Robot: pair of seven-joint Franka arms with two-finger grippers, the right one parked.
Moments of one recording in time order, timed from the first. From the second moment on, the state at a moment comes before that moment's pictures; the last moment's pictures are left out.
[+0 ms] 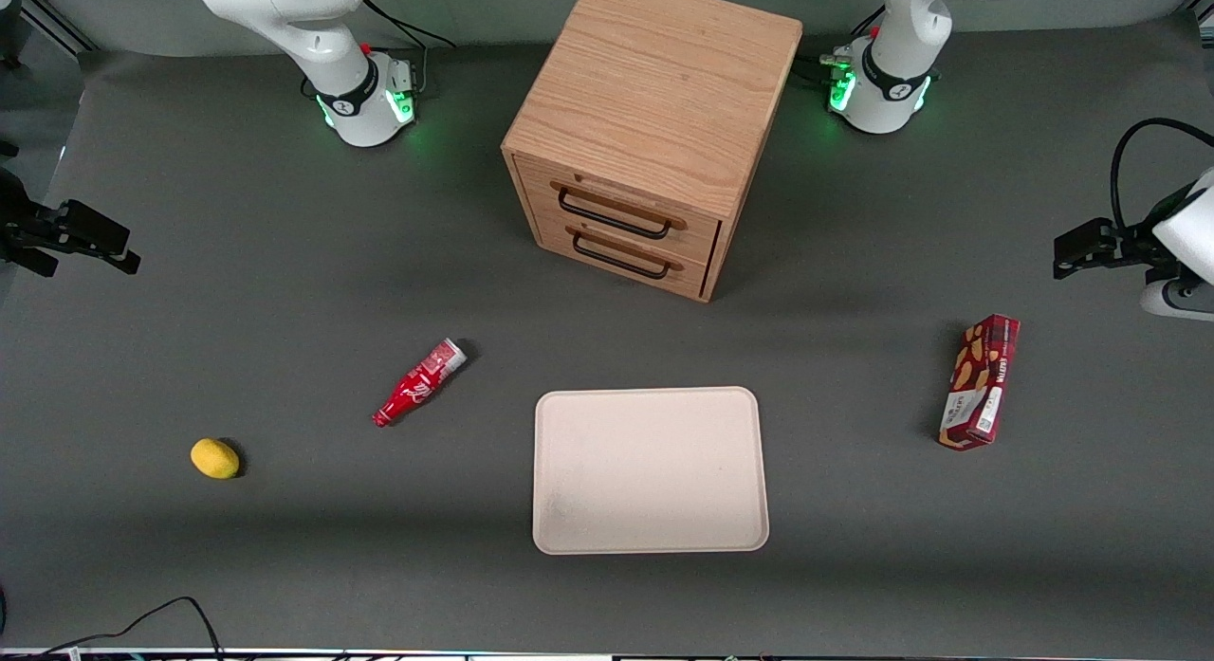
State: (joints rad) arm -0.14 0.09 0.14 -1.53 0.03 1.56 0.17
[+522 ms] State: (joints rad) arm -0.14 0.10 0.14 -1.53 0.03 1.54 0.17
